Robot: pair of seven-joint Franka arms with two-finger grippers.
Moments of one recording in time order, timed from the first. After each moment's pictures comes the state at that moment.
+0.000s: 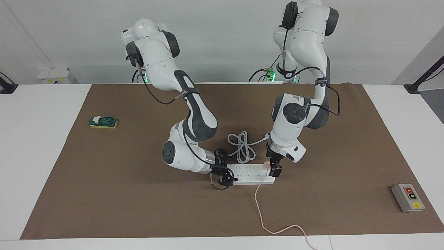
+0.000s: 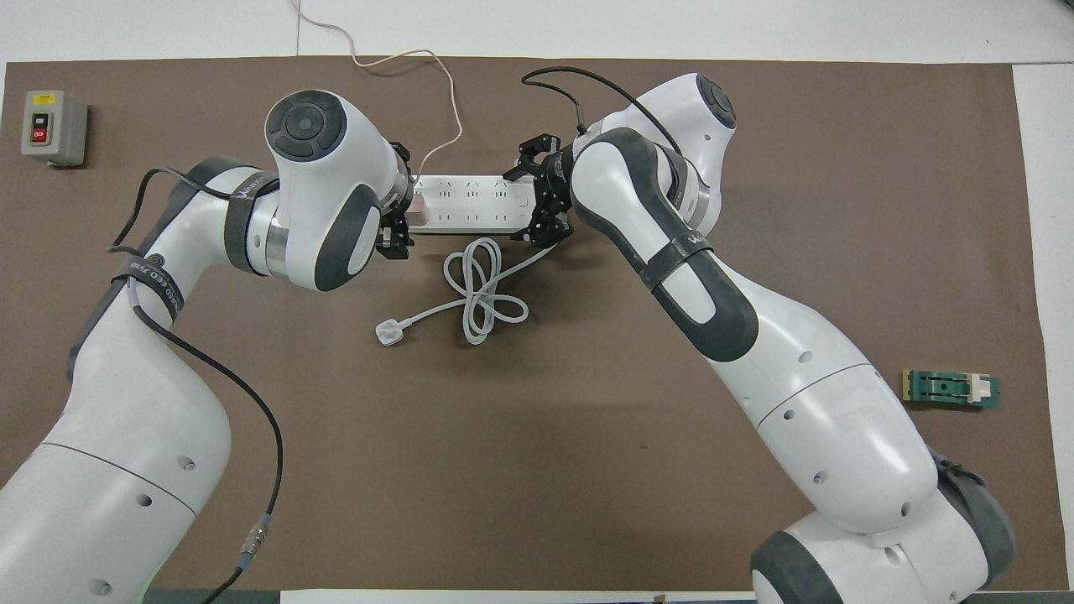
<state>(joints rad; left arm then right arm) -0.38 0.55 -0.03 -1.56 0.00 2.19 -1.89 0.35 0.95 0.04 -1.08 0.80 2.05 1.48</state>
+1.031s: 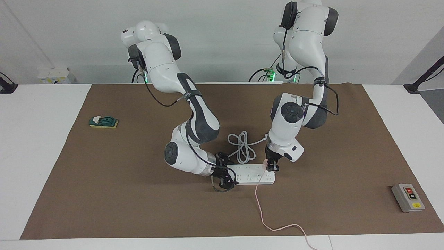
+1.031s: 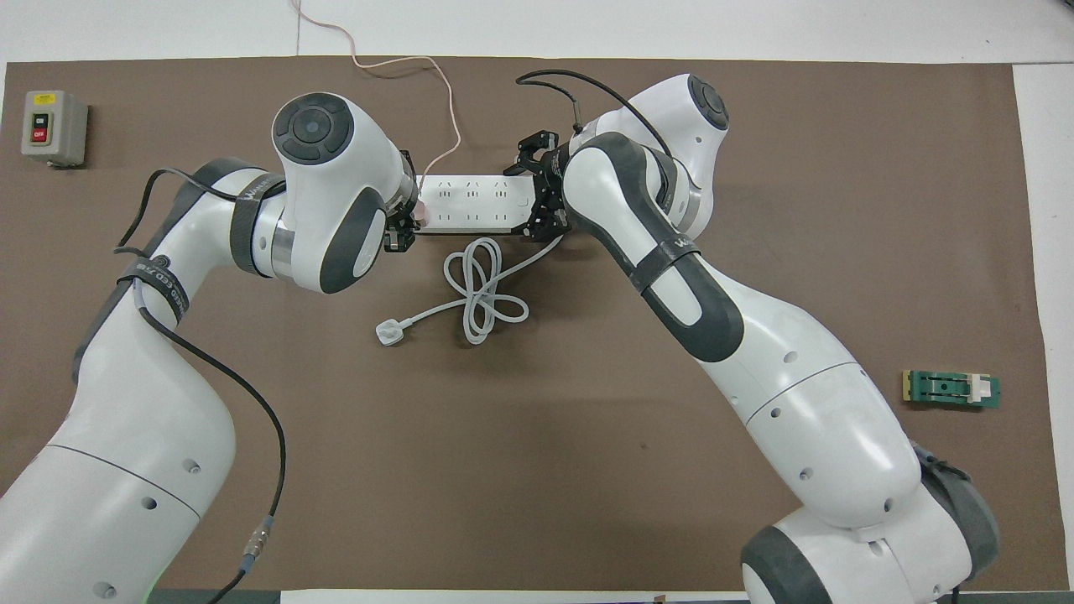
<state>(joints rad) -0.38 0.55 -0.03 -1.57 0.00 2.19 -1.89 0.37 0.98 0.02 -1.04 0.77 2.08 1.46</state>
